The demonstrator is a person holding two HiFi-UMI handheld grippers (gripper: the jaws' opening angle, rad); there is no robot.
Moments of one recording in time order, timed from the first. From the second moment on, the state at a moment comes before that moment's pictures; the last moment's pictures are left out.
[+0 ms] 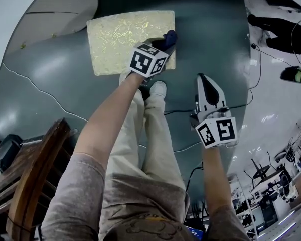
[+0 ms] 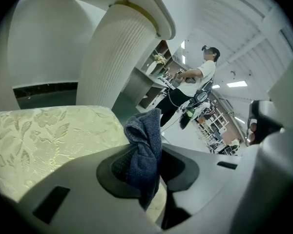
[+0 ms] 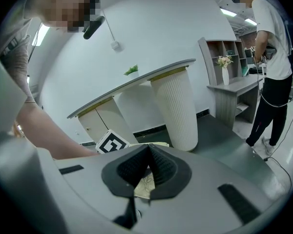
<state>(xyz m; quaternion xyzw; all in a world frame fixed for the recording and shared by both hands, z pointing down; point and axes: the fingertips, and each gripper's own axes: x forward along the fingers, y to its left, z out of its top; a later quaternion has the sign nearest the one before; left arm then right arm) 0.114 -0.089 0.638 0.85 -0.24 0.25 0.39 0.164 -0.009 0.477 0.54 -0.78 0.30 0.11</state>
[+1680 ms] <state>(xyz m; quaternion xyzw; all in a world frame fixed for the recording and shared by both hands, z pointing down) -0.237 -0.019 0.629 0.72 -0.52 0.17 0.44 0.055 -0.015 0.475 0.42 -0.85 0.28 0.16</state>
